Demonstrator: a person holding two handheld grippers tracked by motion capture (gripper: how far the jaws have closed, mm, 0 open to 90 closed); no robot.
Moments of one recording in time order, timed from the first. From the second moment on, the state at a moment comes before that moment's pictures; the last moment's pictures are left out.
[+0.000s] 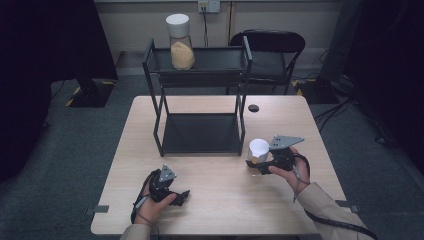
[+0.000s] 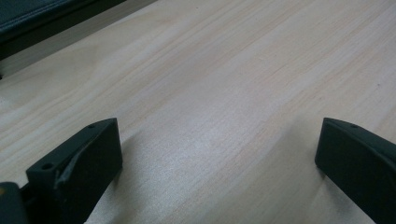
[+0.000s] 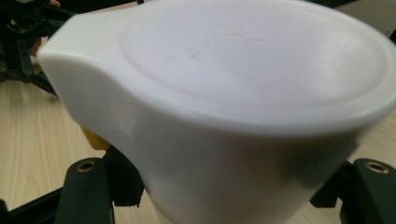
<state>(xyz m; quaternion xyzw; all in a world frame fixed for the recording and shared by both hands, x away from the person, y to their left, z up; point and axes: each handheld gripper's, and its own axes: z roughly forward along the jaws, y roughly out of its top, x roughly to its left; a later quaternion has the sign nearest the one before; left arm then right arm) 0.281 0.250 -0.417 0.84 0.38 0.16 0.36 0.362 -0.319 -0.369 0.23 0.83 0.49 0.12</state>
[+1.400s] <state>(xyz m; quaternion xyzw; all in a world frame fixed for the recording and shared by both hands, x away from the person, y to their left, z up) 0.281 0.251 -0.417 0.84 0.38 0.16 0.36 0.411 -0.251 -0.288 0.20 0.85 0.48 0.10</state>
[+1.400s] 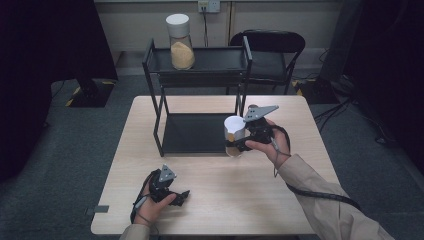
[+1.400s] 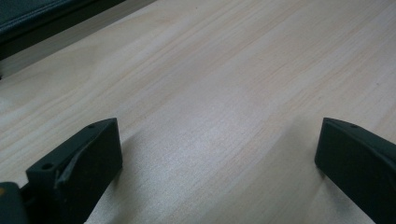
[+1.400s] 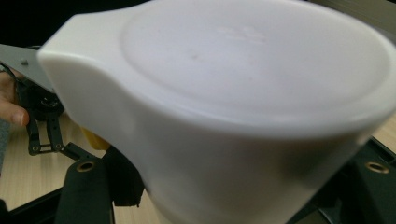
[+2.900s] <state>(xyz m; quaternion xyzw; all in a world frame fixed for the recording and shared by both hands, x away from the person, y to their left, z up) 0.281 0.251 -0.417 0.84 0.38 0.16 0.36 0.433 -0.217 -0.182 0.19 0.85 0.48 0.11</state>
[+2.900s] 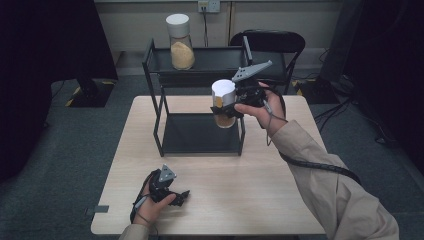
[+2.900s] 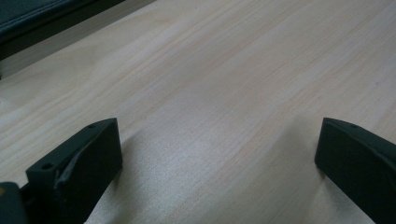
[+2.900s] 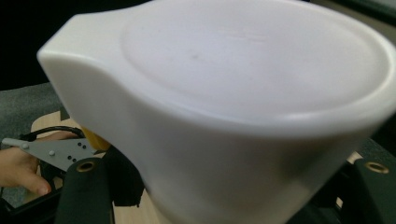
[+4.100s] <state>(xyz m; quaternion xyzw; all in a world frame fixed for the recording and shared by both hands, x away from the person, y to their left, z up) 0.282 0.252 -0.417 0.84 0.38 0.16 0.36 0.439 -0.210 -0.109 0.19 0.83 0.50 0.13</state>
